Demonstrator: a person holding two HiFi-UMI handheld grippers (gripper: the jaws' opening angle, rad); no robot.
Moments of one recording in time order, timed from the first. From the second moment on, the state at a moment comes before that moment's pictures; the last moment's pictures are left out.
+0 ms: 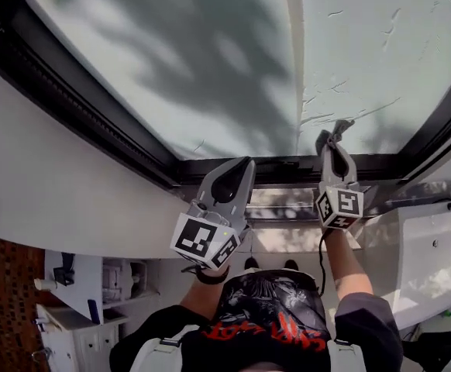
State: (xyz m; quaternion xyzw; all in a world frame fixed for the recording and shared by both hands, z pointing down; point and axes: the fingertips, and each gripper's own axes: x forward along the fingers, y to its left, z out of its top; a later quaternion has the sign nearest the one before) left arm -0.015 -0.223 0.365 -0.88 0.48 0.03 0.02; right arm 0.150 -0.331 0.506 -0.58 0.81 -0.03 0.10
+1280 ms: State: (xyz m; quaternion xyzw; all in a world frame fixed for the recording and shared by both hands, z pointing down) left arm 0.006 -0.224 0.376 -0.93 0.35 0.08 -0.02; right arm 0.329 -0.253 0.597 -0.79 0.61 -0.10 -0.01
